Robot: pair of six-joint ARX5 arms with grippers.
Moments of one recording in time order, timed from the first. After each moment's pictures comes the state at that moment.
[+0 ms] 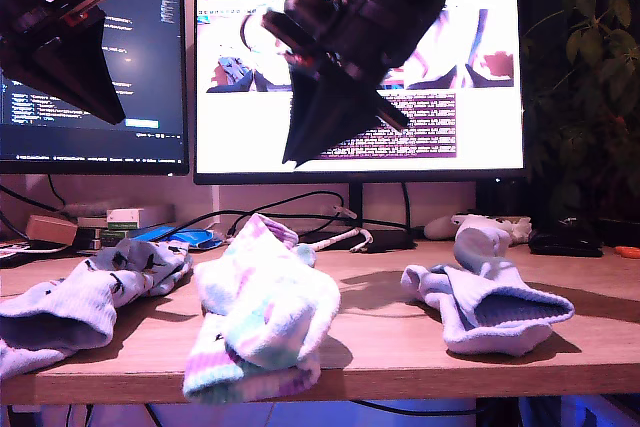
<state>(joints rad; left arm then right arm) -0.23 1.35 1.10 -0.61 0.33 0.09 0.59 1.90 1.63 -0.74 -0.41 0.00</state>
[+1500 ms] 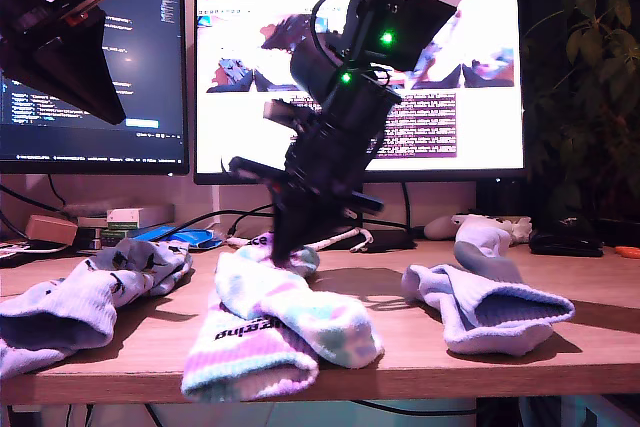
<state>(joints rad) -0.23 1.35 1.10 -0.61 0.33 0.08 0.60 2.15 1.63 -0.47 -0.17 0.11</state>
